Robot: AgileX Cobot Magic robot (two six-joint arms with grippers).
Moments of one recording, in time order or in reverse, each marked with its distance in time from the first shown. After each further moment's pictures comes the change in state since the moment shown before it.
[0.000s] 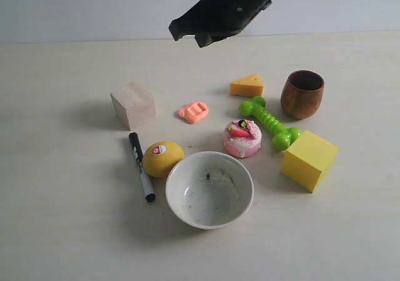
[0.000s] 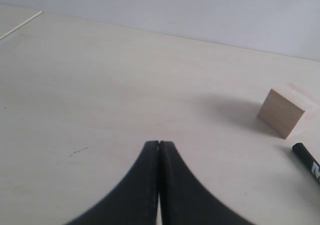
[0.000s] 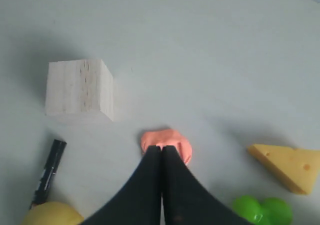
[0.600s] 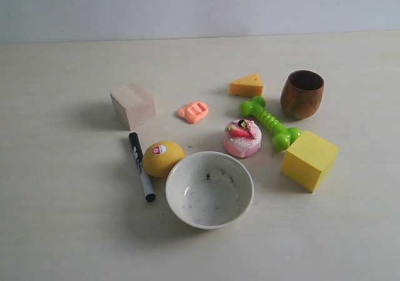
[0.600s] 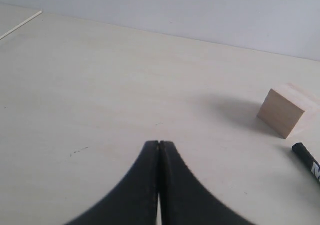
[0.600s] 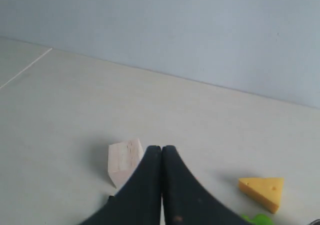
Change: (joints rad) left arm 0.000 0.000 0.000 0.000 0.000 0.000; right arm 0.000 -0.646 0.466 0.110 -0.310 0.033
